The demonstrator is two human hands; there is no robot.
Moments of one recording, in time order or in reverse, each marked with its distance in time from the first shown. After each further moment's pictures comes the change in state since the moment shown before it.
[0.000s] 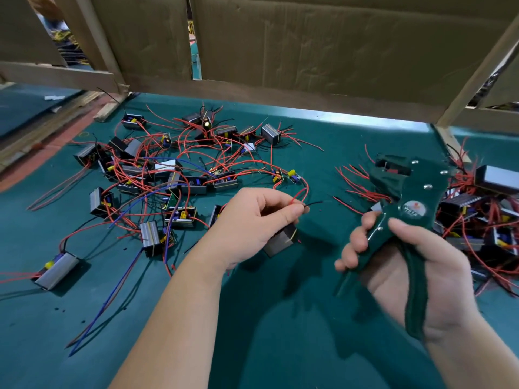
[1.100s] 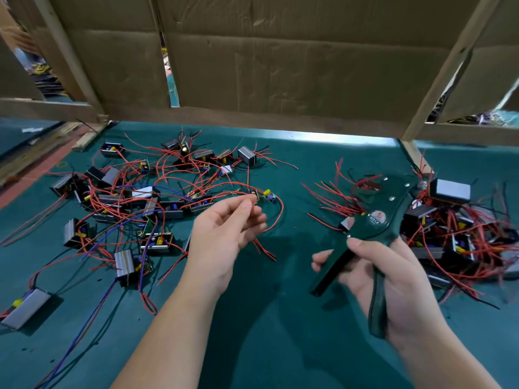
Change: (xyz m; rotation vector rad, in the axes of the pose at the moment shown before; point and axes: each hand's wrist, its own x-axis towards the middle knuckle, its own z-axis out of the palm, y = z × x) left_hand 0.011 -0.005 0.017 -0.540 0.393 -0.022; right_hand 0.001 -0.002 0.003 -0.165 0.275 -0.275
